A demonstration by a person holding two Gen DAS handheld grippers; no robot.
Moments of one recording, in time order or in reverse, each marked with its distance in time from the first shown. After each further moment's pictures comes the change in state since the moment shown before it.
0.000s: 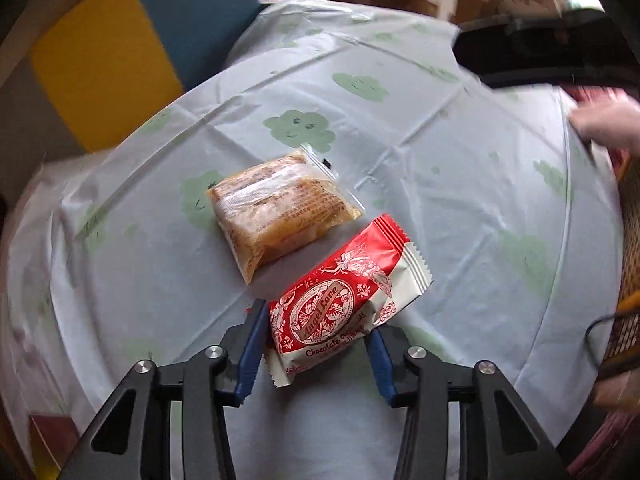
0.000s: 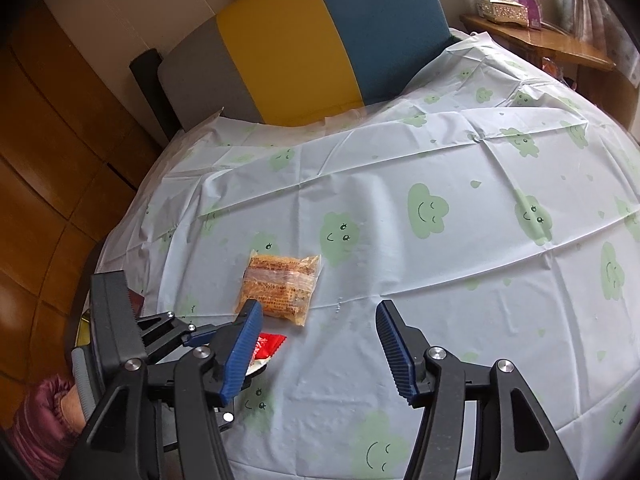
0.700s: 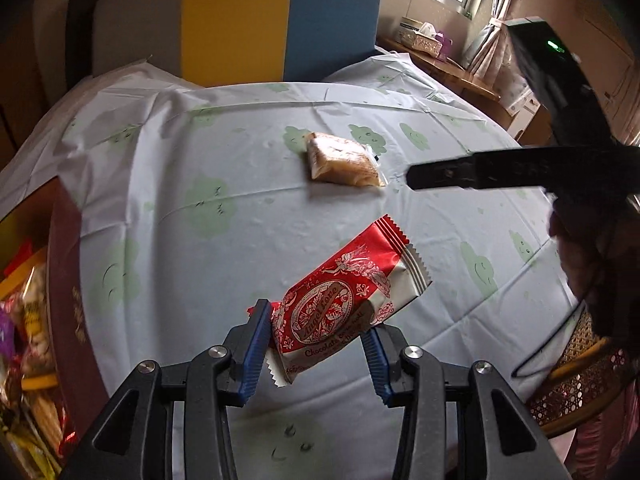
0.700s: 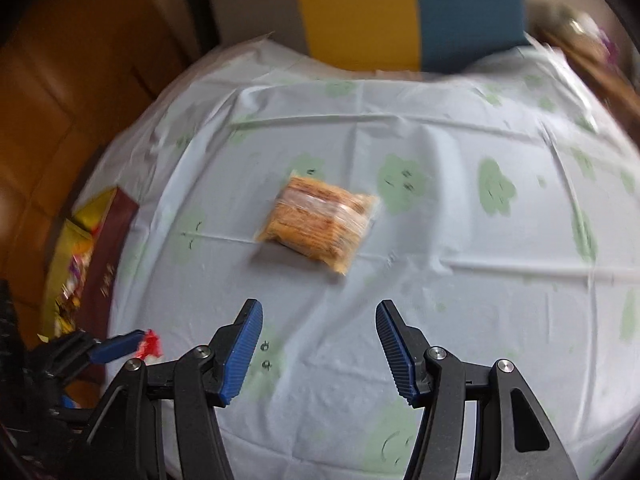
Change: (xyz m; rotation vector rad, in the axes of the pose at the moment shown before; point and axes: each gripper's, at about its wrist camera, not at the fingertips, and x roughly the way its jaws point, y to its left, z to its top) left arm -0.074 0.005 -0.101 -0.464 -0.164 0.000; right arm 0.053 0.058 -0.018 -0.340 0.193 -0.029
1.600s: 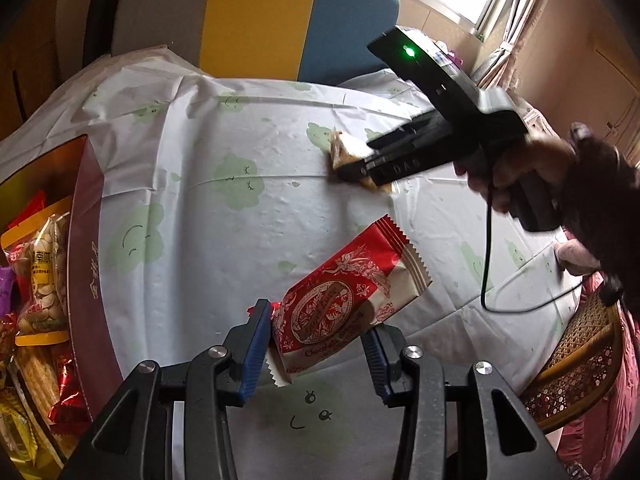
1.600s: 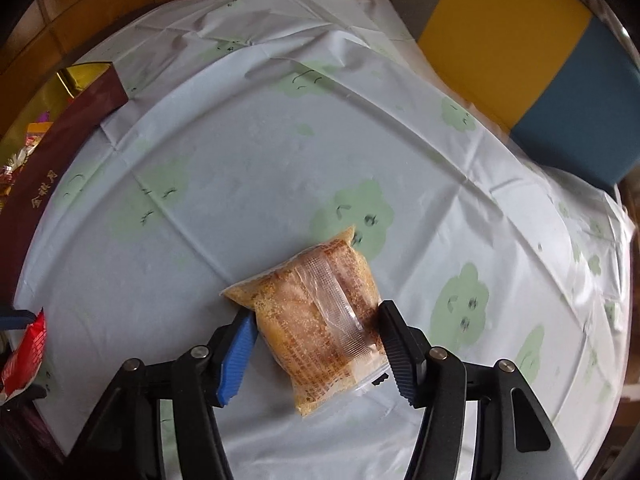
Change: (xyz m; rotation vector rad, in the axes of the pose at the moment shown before) left arm -0.018 0.019 -0.021 -0.082 -0.033 -0.035; right arm 0.075 0.036 0.047 -0.458 0.147 -0.084
